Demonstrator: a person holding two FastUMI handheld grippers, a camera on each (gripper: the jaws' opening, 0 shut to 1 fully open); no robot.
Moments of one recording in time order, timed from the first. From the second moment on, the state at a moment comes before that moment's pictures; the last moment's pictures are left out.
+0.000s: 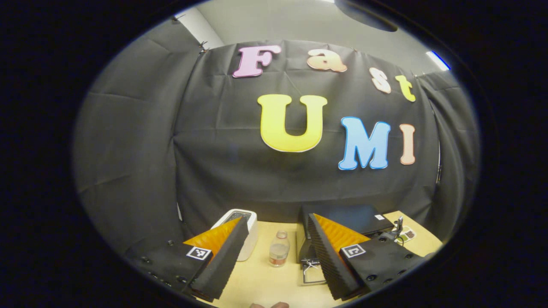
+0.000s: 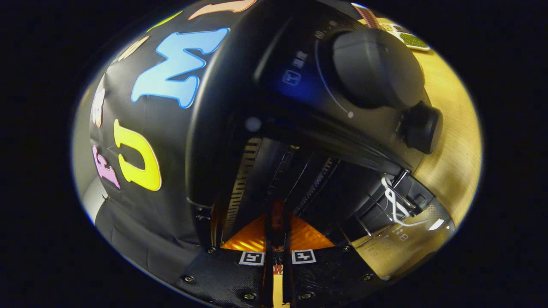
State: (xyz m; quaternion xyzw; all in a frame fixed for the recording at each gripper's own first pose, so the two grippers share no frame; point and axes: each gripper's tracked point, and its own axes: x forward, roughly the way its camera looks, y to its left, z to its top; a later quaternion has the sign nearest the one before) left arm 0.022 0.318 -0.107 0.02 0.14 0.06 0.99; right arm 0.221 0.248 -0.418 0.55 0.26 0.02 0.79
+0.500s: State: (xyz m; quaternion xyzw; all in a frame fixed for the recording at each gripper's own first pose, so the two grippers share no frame) left arm 0.028 0.284 -0.111 0.01 0.13 0.04 0.99; right arm 0.203 0.205 -0.423 0.38 0.30 -0.04 0.87
